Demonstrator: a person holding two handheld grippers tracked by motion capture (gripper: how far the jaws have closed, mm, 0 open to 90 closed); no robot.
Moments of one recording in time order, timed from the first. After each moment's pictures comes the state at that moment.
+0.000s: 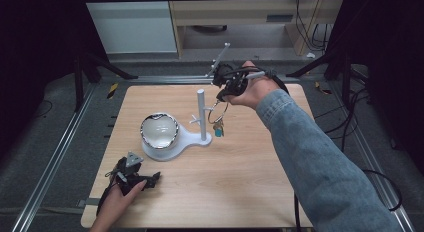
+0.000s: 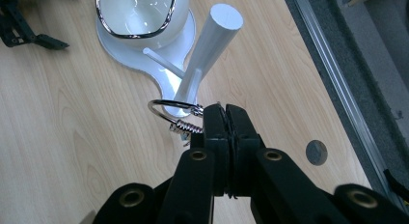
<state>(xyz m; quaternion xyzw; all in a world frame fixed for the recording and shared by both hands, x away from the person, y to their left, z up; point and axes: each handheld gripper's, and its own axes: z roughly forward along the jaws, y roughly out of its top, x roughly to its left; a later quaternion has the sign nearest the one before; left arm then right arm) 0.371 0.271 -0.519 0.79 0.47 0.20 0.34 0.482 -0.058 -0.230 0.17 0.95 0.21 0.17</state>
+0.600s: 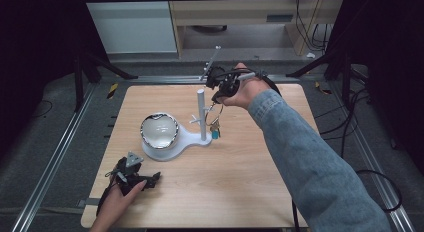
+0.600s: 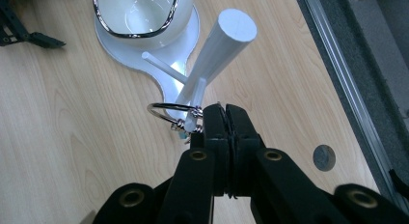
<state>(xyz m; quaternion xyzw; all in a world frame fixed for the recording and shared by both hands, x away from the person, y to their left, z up) 0.371 0.271 -0.519 0.79 0.47 0.20 0.34 0.492 -0.042 -0.243 0.16 0.96 0.19 0.16</state>
